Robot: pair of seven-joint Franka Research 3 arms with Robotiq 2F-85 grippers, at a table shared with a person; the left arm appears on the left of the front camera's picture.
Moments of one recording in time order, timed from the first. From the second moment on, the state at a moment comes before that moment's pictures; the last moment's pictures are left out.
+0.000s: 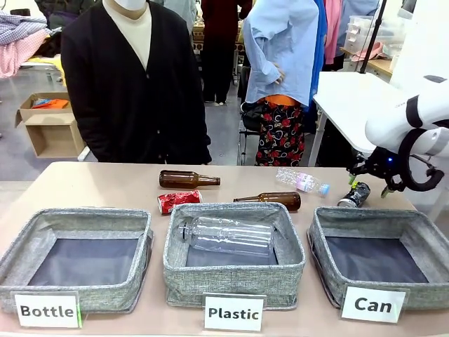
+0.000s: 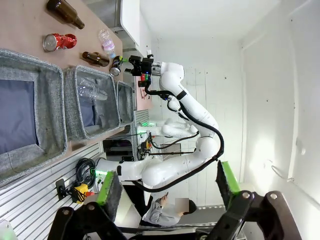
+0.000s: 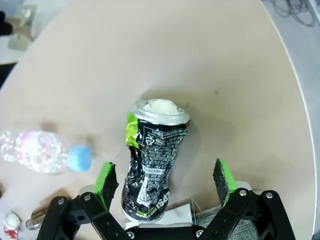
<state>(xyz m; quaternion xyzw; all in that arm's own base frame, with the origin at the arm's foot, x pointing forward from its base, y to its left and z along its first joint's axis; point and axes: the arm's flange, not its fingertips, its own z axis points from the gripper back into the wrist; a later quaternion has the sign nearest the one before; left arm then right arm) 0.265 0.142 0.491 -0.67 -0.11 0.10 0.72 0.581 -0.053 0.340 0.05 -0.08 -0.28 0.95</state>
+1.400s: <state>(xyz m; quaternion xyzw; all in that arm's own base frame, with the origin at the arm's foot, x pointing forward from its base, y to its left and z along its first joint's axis) 0.265 0.142 0.491 -0.67 -0.11 0.10 0.72 0.599 -0.028 0.297 0.01 -0.04 -0.26 0.96</state>
